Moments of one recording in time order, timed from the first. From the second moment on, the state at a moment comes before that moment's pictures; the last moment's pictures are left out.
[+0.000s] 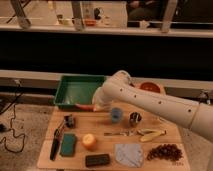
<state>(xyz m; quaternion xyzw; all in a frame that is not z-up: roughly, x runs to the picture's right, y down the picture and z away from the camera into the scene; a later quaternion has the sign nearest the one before) -0.055 0.065 0.780 -0.18 -0.23 -0.06 0.95</state>
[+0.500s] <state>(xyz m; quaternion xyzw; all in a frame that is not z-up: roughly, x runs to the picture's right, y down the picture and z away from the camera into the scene) -0.026 0.005 0.835 -0.19 -0.22 -0.02 0.96</state>
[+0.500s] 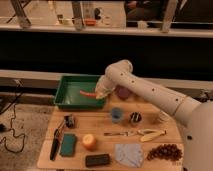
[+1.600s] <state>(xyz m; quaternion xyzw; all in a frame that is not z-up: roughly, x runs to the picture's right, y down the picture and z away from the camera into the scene) 0.011 -0.012 0.856 -0.18 -0.20 0.02 0.96</state>
